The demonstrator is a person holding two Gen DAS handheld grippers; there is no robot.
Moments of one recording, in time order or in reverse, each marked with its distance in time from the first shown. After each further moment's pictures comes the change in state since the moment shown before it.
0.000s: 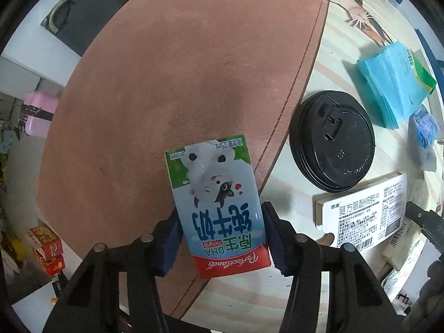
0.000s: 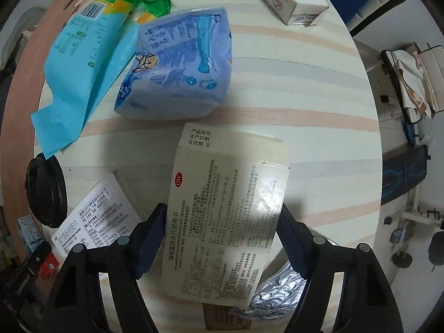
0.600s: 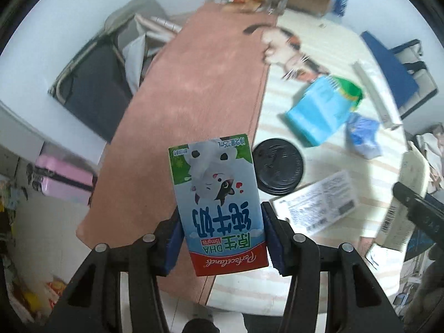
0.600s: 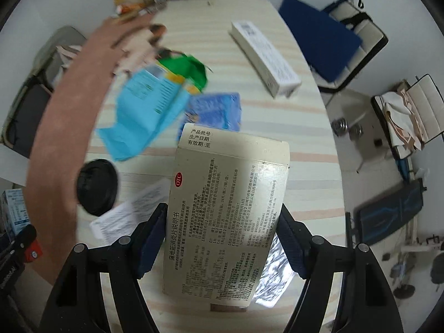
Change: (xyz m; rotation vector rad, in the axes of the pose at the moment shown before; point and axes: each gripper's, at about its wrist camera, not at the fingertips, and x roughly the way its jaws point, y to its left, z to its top) left arm -0.133 -0.021 -0.057 0.202 -0.318 -0.003; right arm -0.116 0.019 -0.072 -0.072 -0.341 0.037
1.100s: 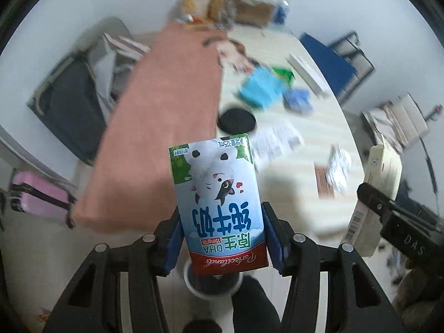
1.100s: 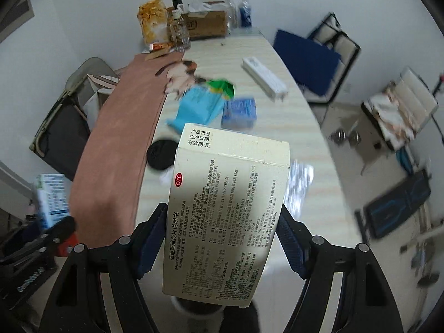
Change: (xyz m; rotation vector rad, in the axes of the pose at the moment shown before) left arm -0.060 0.061 -0.108 0.146 -0.042 -0.255; right arm -0.142 0.047 -0.180 0.107 -0.145 0.048
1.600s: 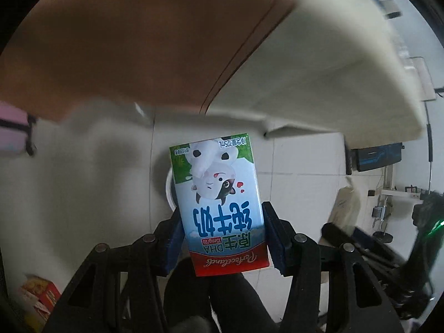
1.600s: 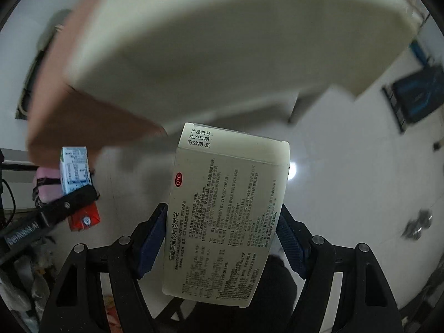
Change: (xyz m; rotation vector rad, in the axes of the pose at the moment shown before) left arm 0.218 0.076 -0.166 -0.100 0.437 -0.120; right arm 0.187 -0.024 -0.267 0.214 0.462 0.091
